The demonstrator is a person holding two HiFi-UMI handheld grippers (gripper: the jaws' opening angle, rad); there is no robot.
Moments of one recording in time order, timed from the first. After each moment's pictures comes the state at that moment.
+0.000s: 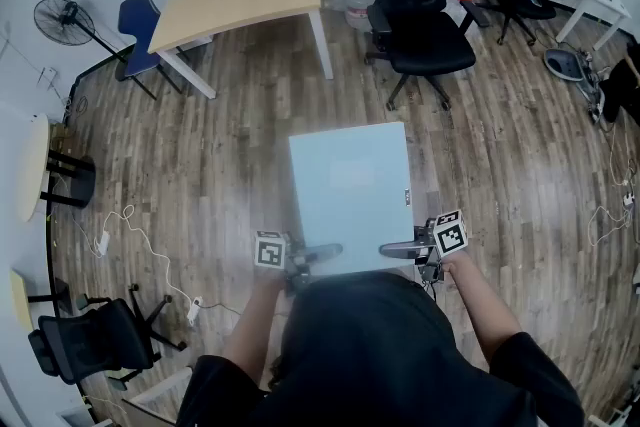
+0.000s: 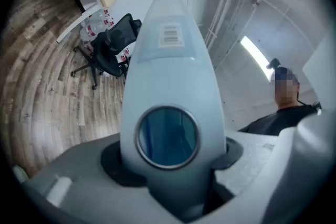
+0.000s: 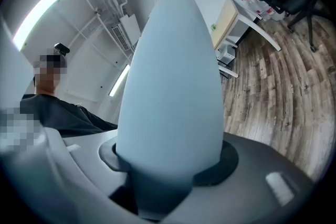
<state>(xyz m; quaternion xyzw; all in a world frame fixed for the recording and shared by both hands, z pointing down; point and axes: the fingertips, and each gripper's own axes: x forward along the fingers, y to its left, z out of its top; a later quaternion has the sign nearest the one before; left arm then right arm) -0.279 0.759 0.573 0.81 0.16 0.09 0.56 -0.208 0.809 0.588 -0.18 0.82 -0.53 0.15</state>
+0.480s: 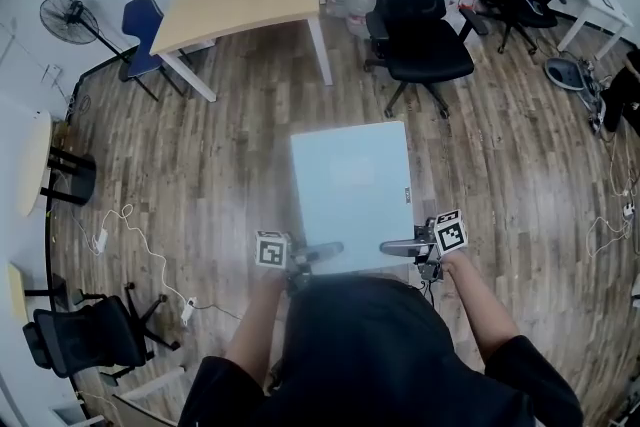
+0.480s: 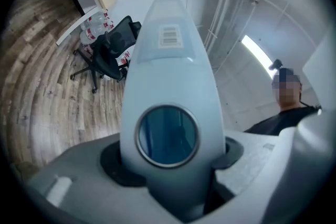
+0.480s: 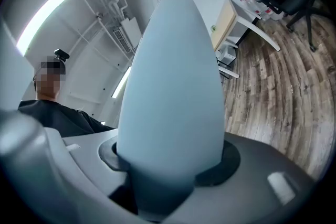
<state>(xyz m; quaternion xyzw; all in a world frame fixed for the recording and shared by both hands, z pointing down) -0.243 0.781 0.575 0.82 0.13 0.08 0.55 -0.170 0.828 0.591 -0.17 0.81 -0.53 0.16</state>
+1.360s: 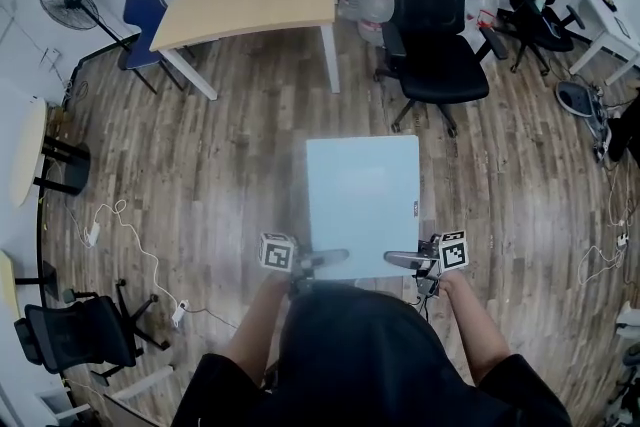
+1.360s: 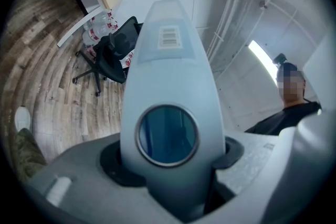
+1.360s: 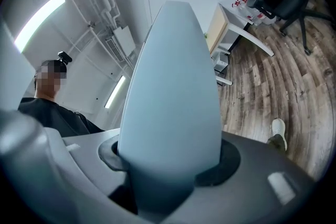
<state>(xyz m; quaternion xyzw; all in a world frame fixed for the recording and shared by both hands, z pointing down) -0.198 0.660 0.602 0.81 0.13 0.08 0.56 -0.123 0.708 0.615 -0.21 0.79 -0.54 0.19</state>
